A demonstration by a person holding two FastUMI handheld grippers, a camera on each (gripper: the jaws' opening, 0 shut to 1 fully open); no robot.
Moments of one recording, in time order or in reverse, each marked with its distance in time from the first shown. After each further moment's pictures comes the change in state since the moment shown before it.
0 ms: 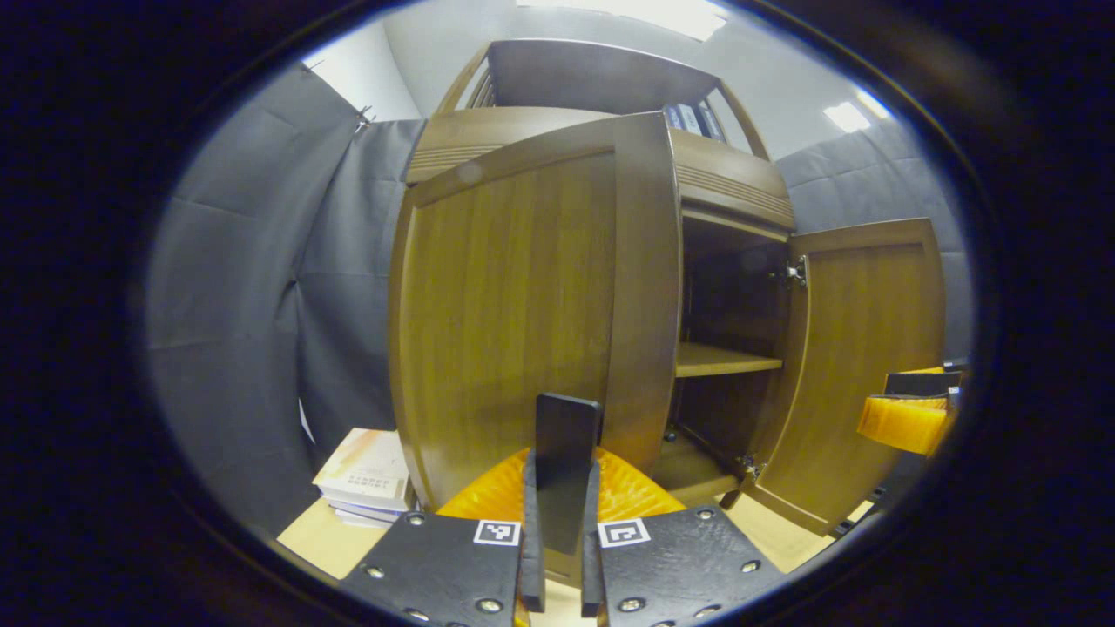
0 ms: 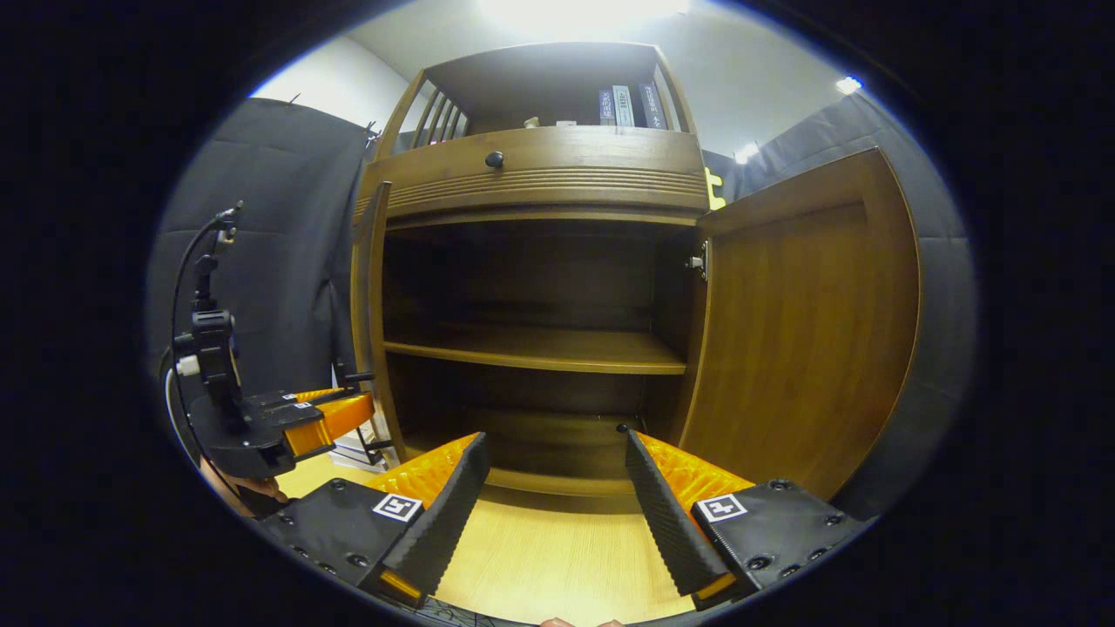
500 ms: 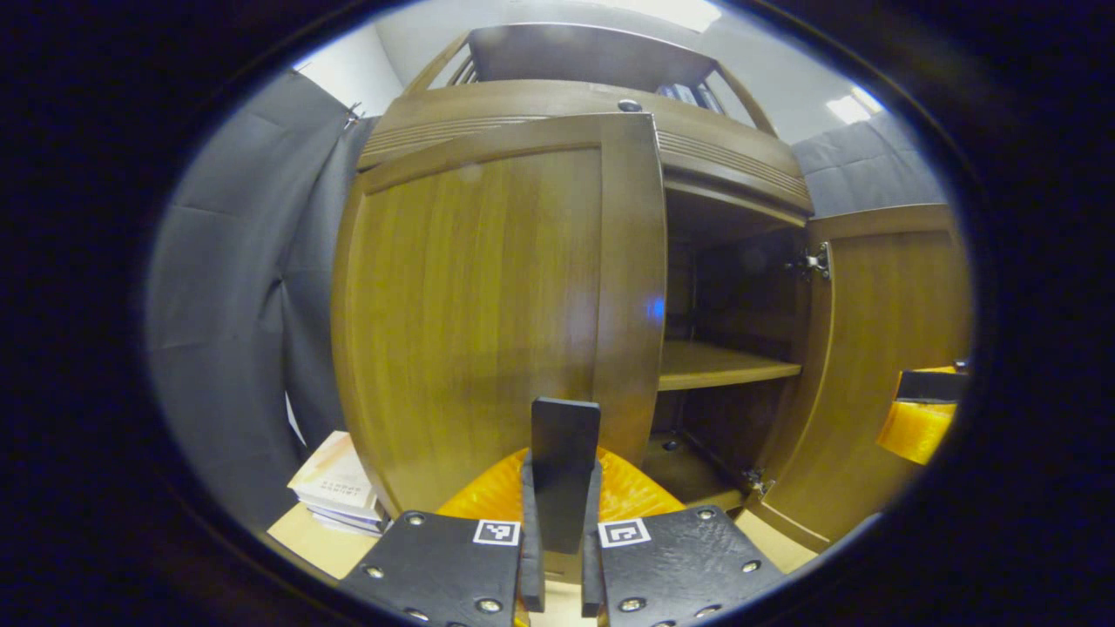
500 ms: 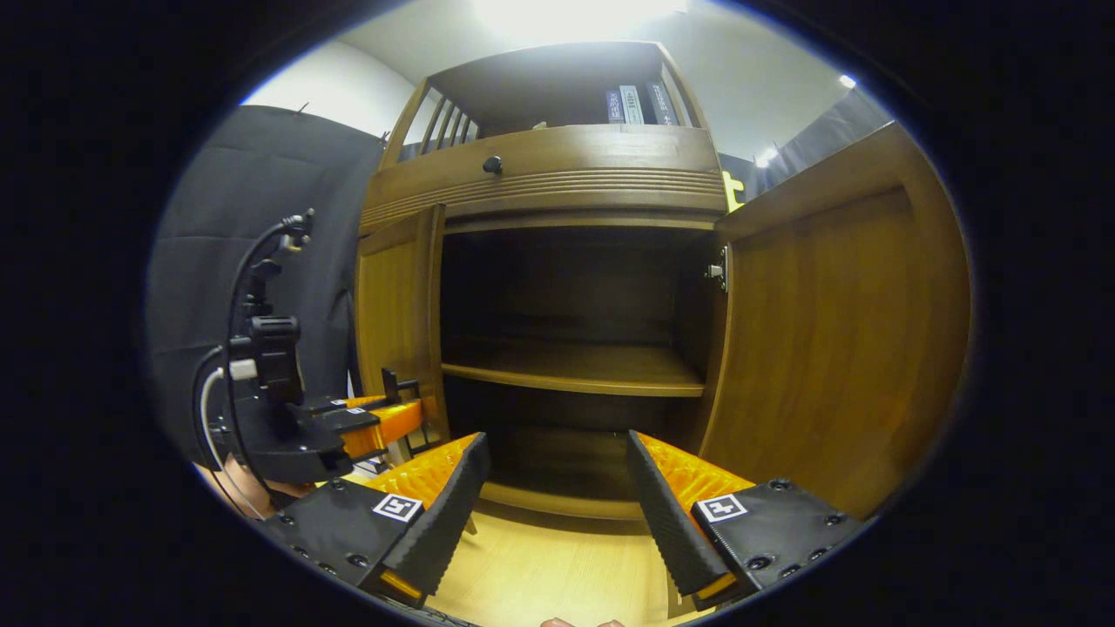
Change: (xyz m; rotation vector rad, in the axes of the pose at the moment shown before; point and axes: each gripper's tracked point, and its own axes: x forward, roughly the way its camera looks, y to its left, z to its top) left arm 0.063 -0.037 0.000 0.003 0.023 0.008; right arm 0.031 -0.016 0.008 -0.013 -0.034 0.085
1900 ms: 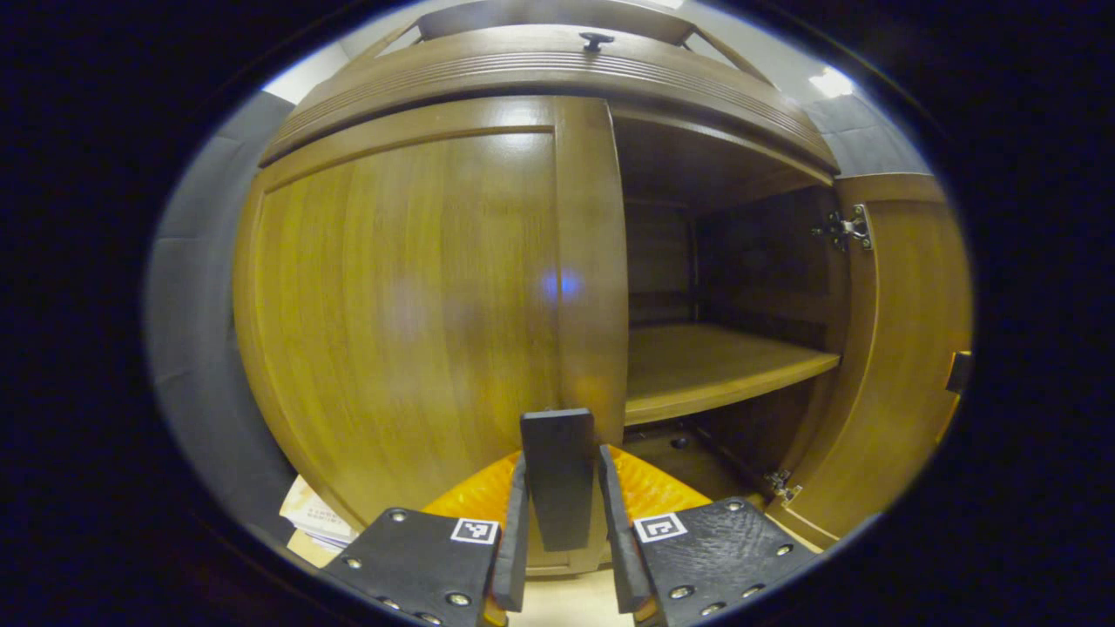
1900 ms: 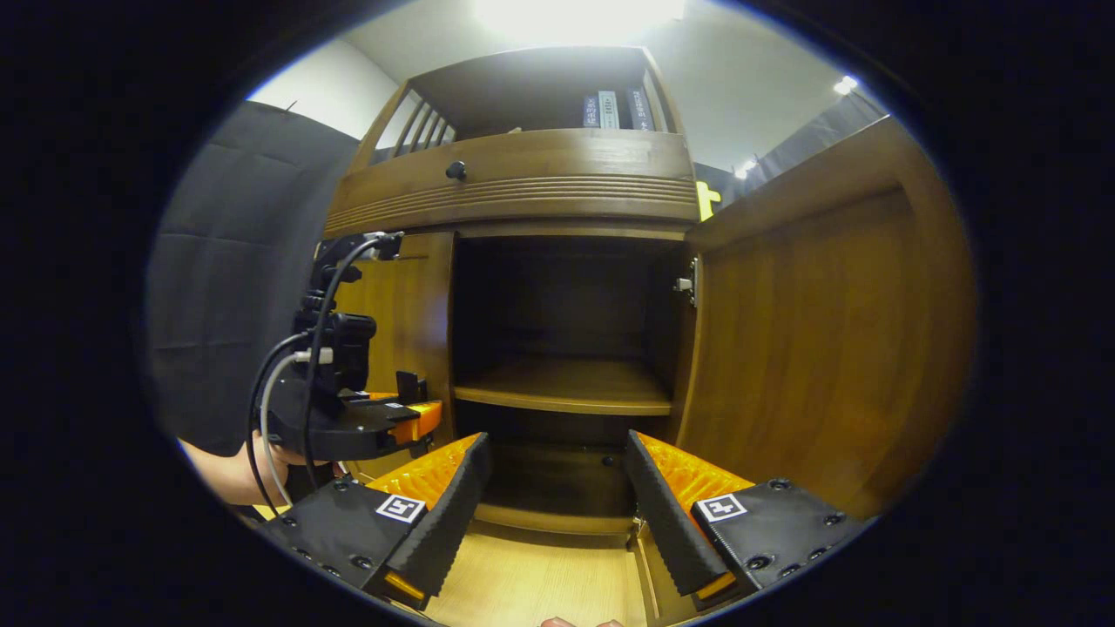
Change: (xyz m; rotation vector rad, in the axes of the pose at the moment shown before) left arm 0.114 -0.024 0.003 0.070 0.082 0.000; right arm 0.029 -0.029 0.015 -0.012 -0.050 -0.044
